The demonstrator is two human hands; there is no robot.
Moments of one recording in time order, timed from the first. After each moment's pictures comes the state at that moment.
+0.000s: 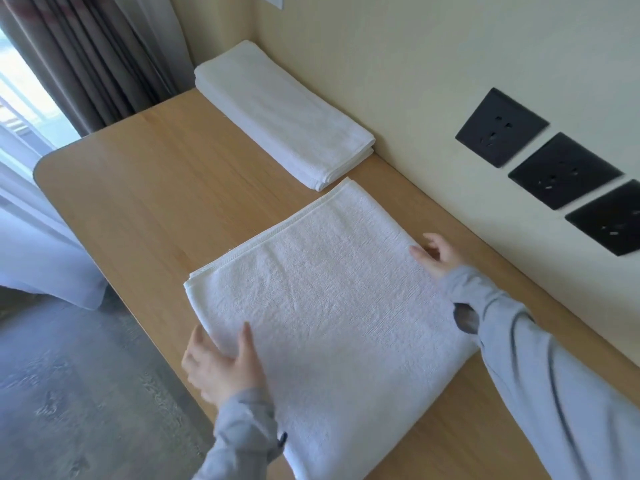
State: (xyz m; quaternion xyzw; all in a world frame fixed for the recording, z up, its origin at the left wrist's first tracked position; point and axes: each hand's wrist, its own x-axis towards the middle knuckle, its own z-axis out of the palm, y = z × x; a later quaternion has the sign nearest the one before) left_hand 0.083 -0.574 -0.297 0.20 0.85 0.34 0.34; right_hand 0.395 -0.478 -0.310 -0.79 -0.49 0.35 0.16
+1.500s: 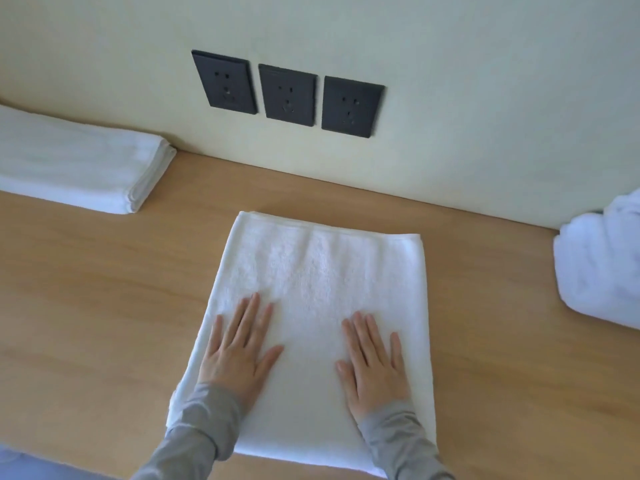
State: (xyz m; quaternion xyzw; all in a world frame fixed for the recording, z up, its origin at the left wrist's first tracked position) left_hand 0.183 -0.624 -0.335 0.93 0.35 -0.05 0.11; right_hand 0.337 -0.792 -0.336 -0.88 -0.47 0.08 0.06
